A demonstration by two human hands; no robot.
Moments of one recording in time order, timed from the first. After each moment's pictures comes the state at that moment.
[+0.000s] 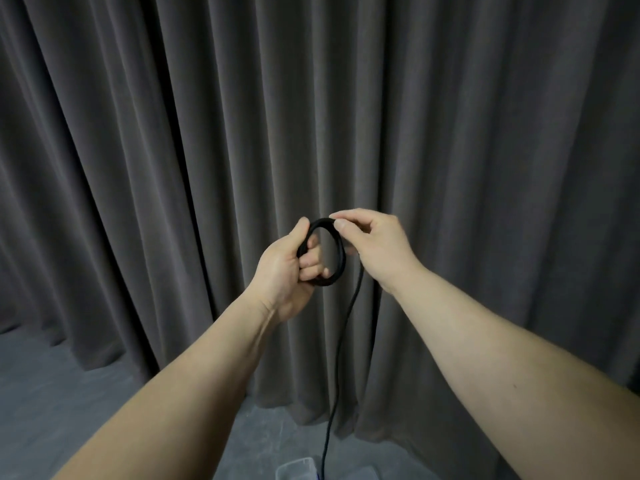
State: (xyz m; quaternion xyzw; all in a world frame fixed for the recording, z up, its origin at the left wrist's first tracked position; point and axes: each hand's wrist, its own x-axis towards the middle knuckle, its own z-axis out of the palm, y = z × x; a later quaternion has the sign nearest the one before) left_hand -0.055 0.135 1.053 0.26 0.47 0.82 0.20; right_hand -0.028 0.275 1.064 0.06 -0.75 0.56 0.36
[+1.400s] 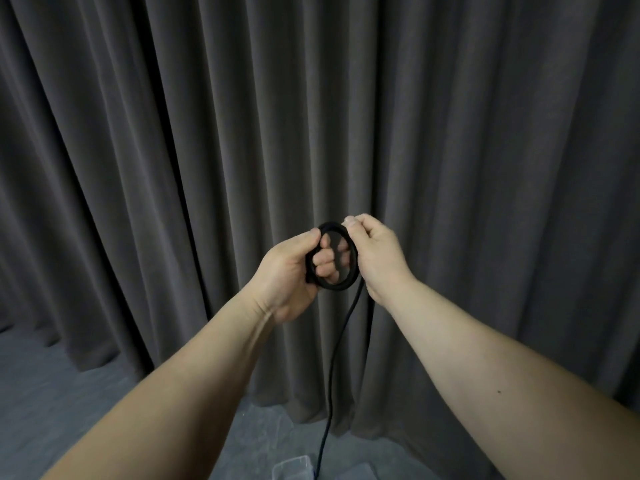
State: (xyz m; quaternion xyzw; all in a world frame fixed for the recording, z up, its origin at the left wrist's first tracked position) left_hand -0.045 0.148 1.055 0.31 0.45 0.80 0.26; right_hand -0.031 0.281 1.045 0.01 -0.68 0.66 0.33
